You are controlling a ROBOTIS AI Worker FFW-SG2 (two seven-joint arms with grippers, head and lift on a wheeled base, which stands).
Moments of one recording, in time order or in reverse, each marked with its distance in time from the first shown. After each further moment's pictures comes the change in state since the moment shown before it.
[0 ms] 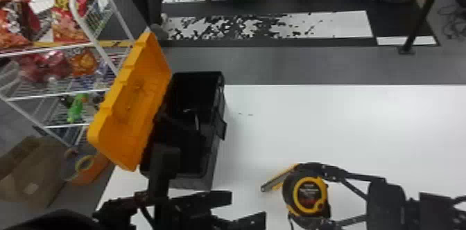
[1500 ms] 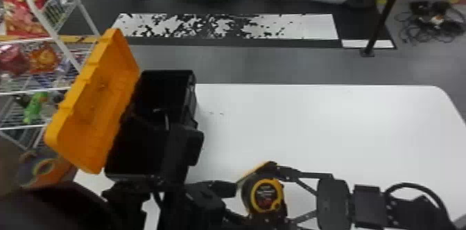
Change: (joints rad) left arm -0.199 -0.010 -0.245 -0.044 -0.045 0.207 0.133; right arm -0.047 0.000 0.065 0.011 0.028 0.046 0.008
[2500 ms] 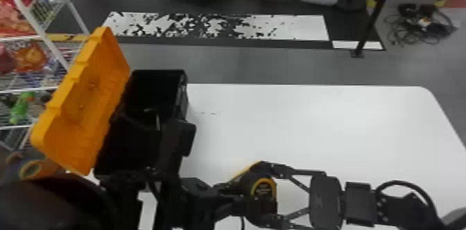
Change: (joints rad) left arm -0.056 -0.021 0.017 0.092 0.078 -0.009 -0.001; right arm -0.001 0.000 0.002 -0.002 -0.001 -0.003 -0.001
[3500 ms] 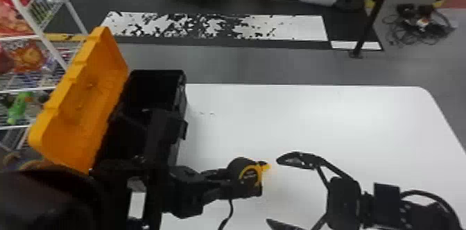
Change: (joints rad) left arm -0.036 0.000 0.060 0.024 -0.014 -0.010 -0.009; right arm 0.088 0.008 -0.121 0.008 -0.070 -0.050 -0.016
